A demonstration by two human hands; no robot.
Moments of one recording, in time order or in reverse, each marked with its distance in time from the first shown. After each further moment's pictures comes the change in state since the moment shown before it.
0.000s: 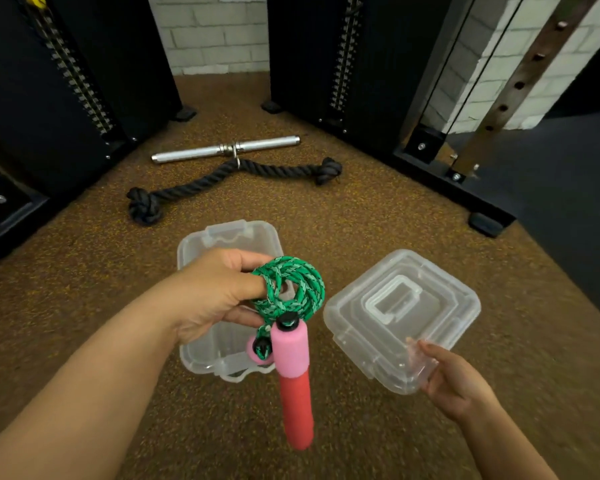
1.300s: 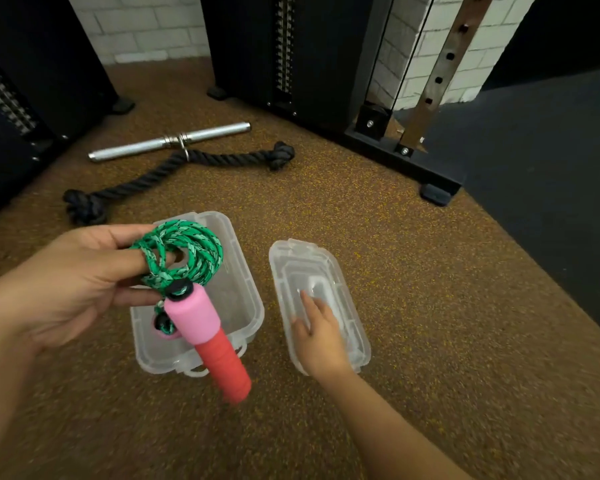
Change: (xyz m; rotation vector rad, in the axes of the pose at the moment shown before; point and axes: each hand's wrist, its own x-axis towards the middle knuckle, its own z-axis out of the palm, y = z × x) left_hand -0.015 0.000 -0.035 -0.033 0.082 0.201; right_hand 0.023 0.083 0.084 -1.208 0.094 -0.582
